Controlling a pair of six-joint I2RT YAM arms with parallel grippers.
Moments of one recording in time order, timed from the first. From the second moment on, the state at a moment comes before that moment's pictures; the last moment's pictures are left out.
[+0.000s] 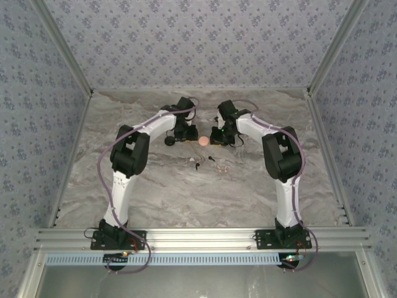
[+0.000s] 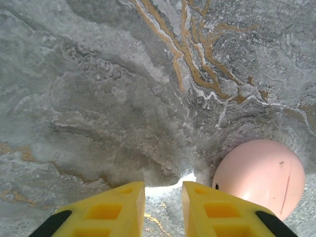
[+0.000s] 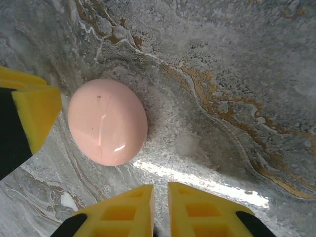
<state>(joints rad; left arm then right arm) -0.51 2.28 1.83 -0.78 0.21 -0.43 0.42 2.11 1.57 -0.69 -0.34 0.41</state>
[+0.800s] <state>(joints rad) -0.52 2.29 1.81 -0.76 0.25 -0.43 0.42 2.25 1.74 -0.77 -0.36 0.41</state>
